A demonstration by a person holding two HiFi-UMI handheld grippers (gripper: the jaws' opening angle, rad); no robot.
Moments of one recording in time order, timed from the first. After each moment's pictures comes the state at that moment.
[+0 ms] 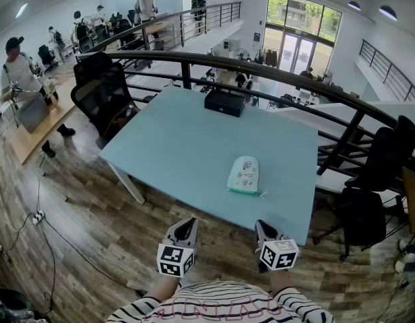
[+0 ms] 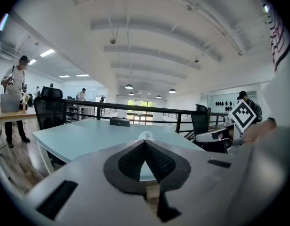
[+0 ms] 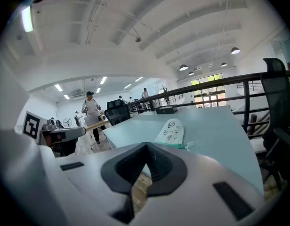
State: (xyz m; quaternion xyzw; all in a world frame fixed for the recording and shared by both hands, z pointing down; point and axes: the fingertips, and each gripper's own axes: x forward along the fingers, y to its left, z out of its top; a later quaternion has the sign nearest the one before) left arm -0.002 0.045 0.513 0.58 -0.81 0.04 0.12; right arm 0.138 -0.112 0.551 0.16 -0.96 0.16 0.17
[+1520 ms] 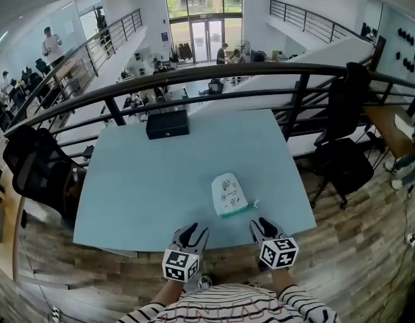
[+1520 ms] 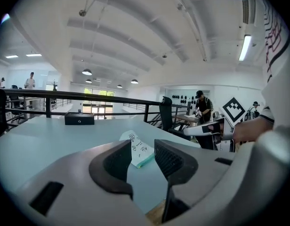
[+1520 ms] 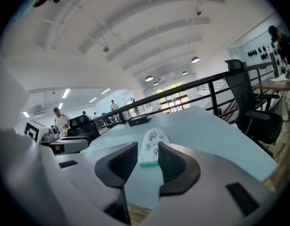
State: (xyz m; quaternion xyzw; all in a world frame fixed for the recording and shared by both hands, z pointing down) left arm -0.112 -0.097 0.536 0.78 -0.60 0.10 0.14; right arm 0.051 -0.173 0.559 0.37 -0.89 0.23 0.10
